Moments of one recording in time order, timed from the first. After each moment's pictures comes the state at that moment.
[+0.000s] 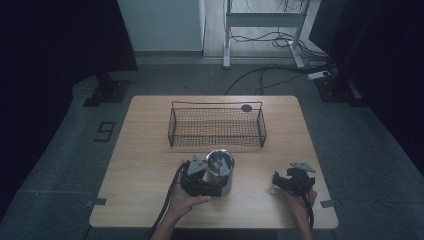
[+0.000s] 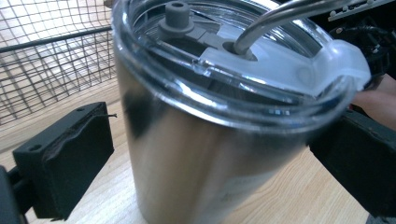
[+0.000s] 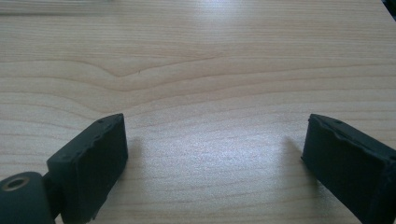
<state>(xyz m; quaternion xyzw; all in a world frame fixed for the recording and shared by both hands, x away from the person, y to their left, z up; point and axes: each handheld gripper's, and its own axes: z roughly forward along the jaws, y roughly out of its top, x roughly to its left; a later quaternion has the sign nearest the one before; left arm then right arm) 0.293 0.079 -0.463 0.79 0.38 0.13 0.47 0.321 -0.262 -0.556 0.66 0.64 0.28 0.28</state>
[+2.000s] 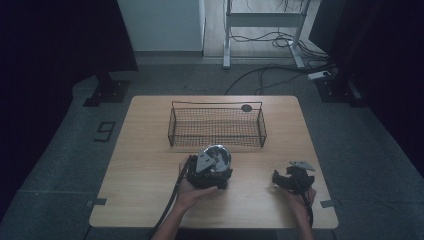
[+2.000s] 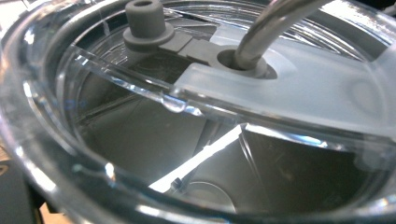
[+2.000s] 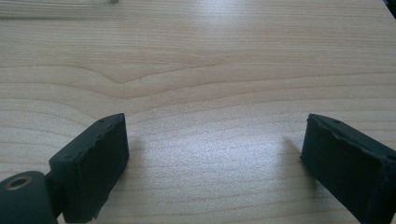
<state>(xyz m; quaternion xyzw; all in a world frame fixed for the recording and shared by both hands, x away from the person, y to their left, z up) 0.308 0.065 -0.457 0.78 0.35 0.20 0.47 0.326 -0.262 -0.556 0.65 0.65 0.28 0.28</state>
